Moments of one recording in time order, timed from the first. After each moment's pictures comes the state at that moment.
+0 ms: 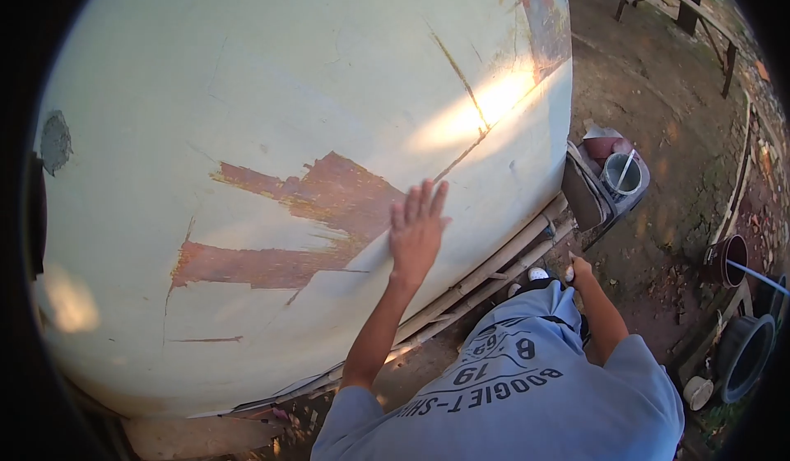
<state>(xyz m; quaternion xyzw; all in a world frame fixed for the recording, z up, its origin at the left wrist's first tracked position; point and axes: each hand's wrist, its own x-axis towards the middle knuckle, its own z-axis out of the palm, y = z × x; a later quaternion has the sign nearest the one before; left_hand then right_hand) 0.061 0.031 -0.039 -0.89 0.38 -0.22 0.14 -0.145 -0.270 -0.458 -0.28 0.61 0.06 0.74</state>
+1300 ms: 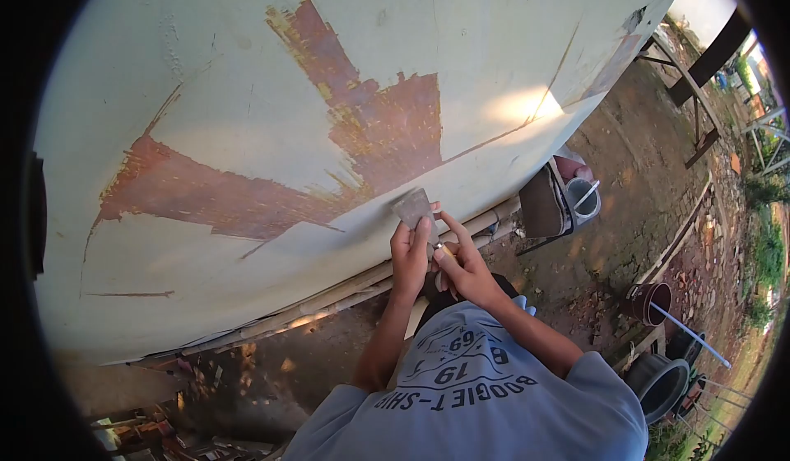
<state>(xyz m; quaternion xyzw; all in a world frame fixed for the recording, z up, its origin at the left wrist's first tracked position) -0.012 0.049 -0.070 -0.58 0.06 0.08 -0.81 -0.066 -0.074 -0.045 -0.61 0.04 0.15 0.78</state>
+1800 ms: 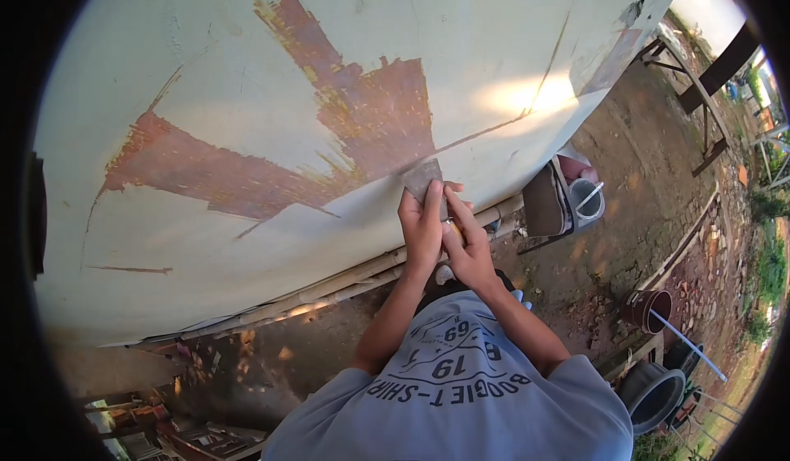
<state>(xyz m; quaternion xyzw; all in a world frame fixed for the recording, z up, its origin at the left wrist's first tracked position) 0.003 -0.002 -0.036 -0.49 0.02 0.03 -0.87 -0.050 -0.081 -0.073 -0.70 -0.03 -0.11 0.70</state>
